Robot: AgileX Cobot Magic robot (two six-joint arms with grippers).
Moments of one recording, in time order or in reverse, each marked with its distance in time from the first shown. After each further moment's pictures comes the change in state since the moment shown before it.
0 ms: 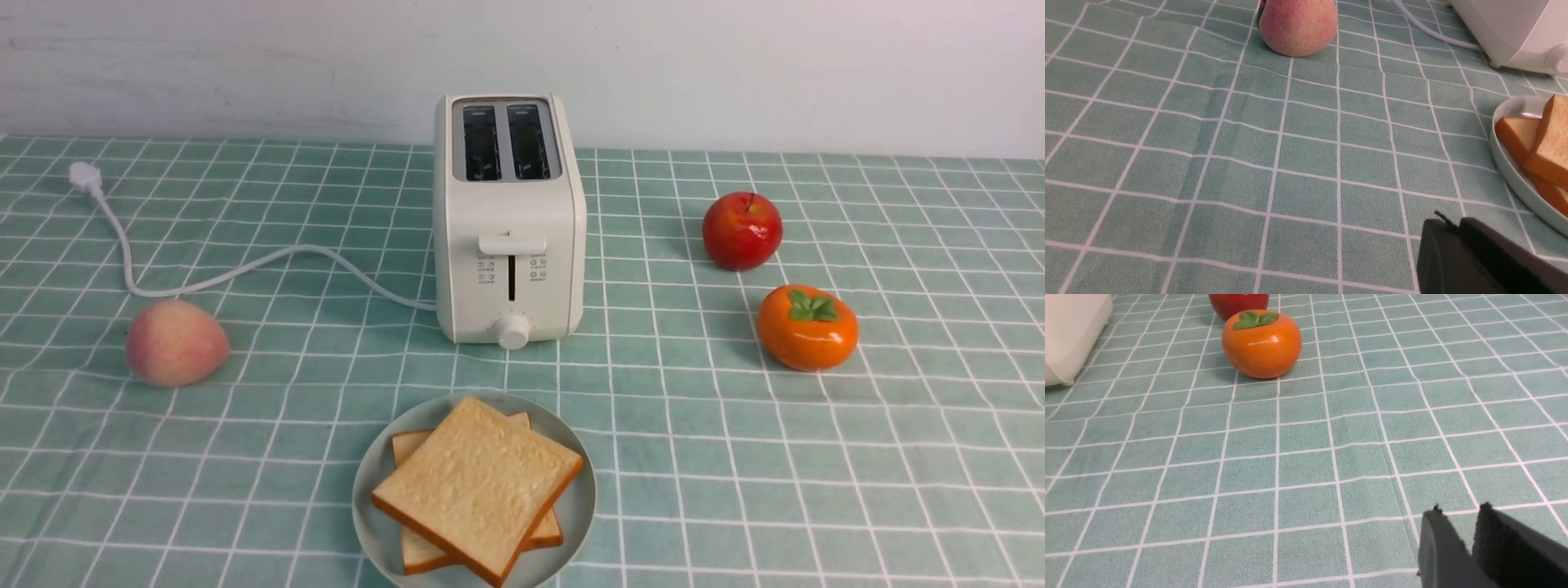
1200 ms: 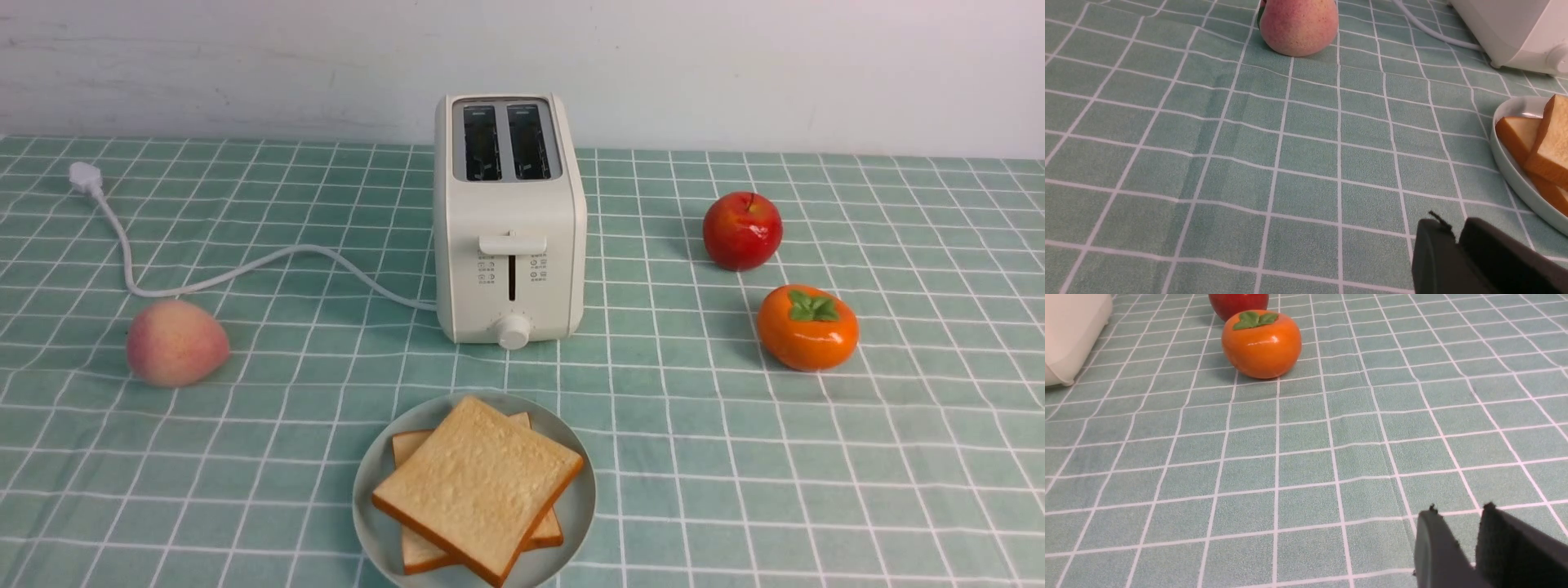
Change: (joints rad) right arm 0.000 0.000 0.000 0.000 0.000 0.000; left arm 0.000 0.000 0.000 0.000 0.000 0.000
